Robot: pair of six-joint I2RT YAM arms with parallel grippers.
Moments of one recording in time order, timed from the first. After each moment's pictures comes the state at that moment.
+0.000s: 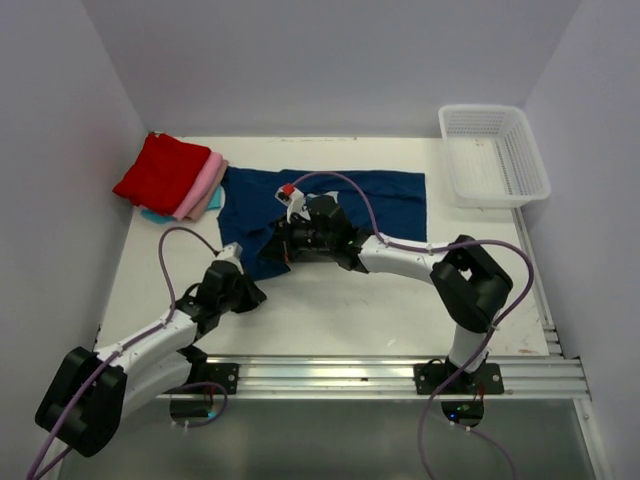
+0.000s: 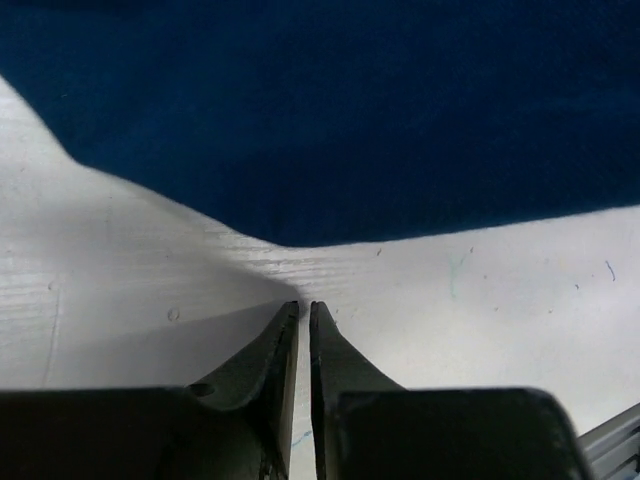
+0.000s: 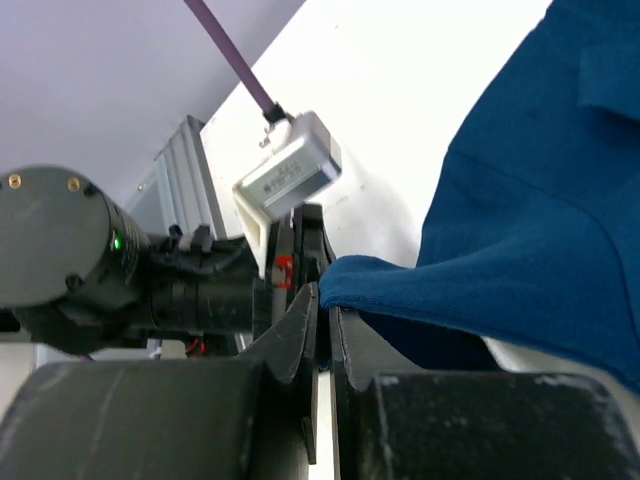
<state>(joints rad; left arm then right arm) -0.46 0.95 0.22 -0.05 0.04 -0.71 0.87 1.80 1.13 0.33 -0.46 0.56</state>
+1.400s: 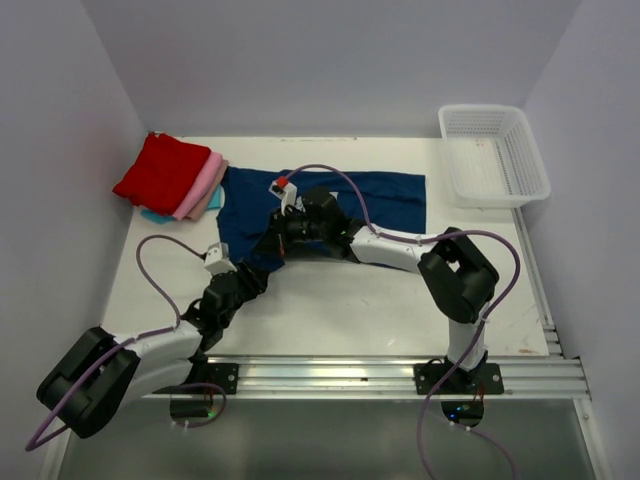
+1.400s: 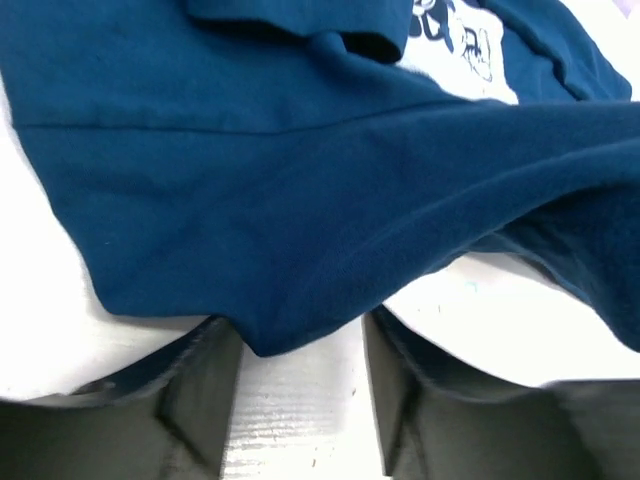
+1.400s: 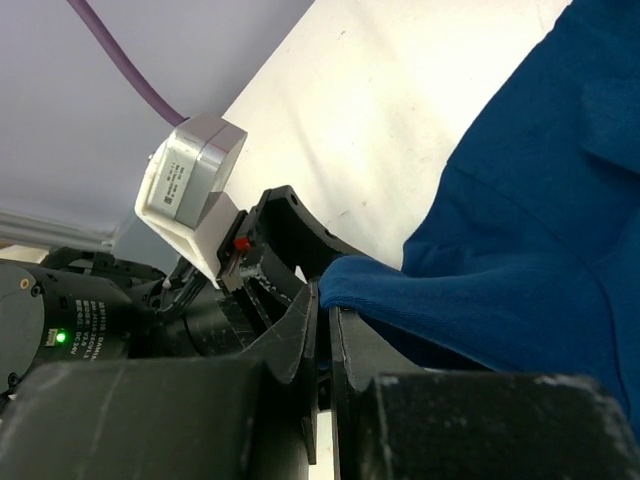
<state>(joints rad) -0.57 1.06 0.05 0.57 -0.32 -0.81 0.84 1.91 1.27 0.29 -0.54 0.56</state>
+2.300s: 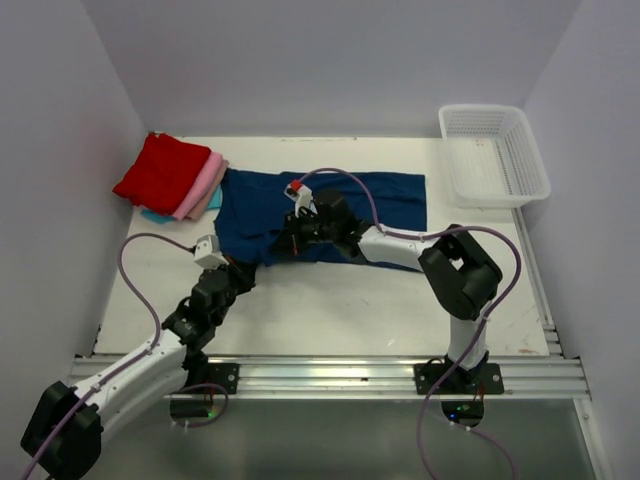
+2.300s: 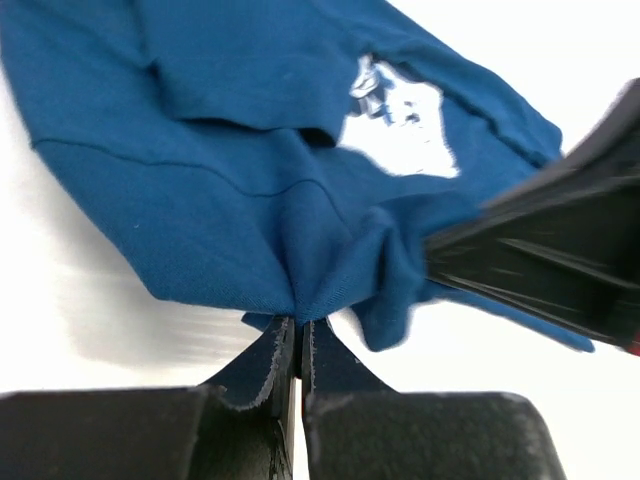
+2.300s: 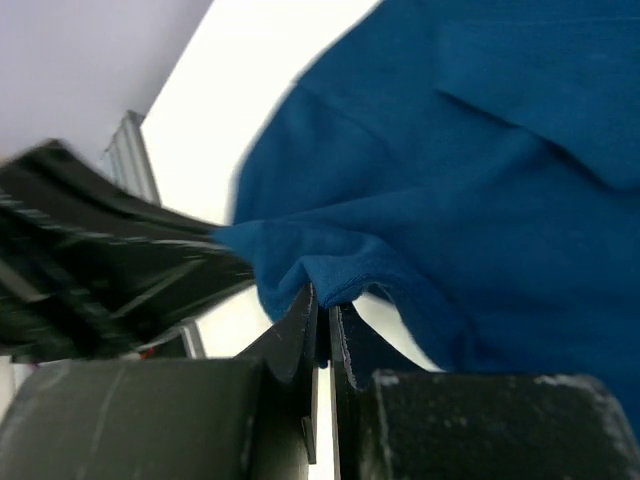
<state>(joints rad) -0.57 0.71 0.14 0.22 -0.37 -0.78 0.78 1.91 1.19 0.28 -0.52 0.53</state>
